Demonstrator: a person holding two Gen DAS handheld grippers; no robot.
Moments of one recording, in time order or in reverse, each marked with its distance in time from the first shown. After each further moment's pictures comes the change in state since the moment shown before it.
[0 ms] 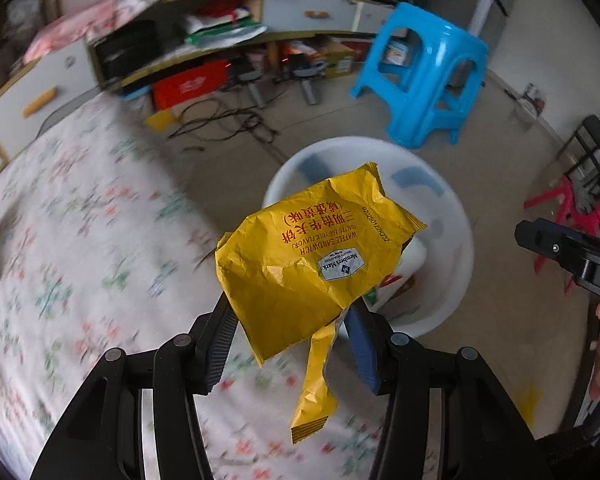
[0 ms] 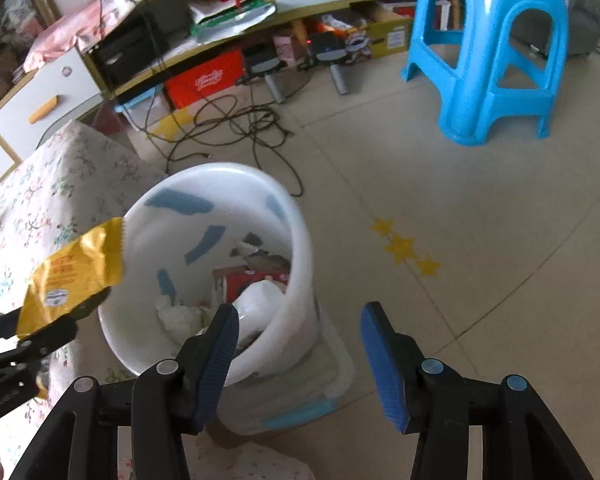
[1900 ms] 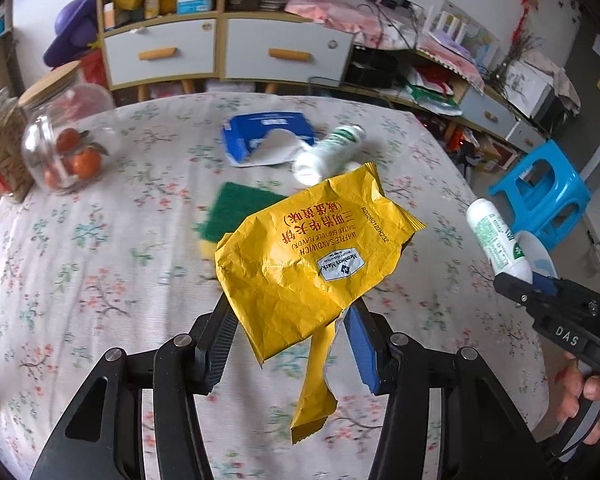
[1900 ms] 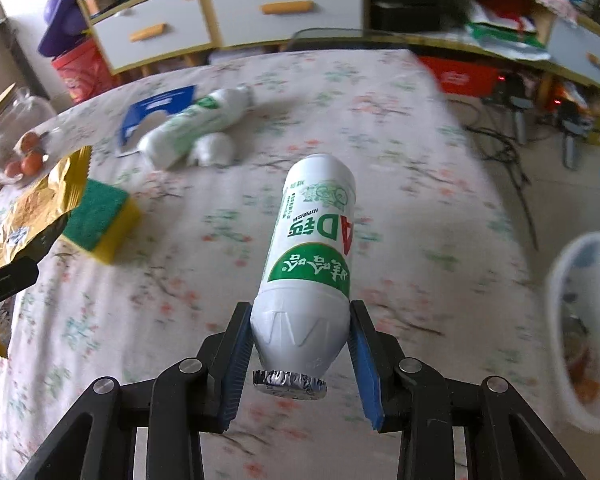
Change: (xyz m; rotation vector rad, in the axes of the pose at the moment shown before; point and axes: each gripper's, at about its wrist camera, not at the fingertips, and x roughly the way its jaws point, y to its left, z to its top) left arm -0.167 0.273 -0.162 -0.505 -0.128 0.239; right arm 0.032 0.327 -0.053 -0.466 0.052 0.236
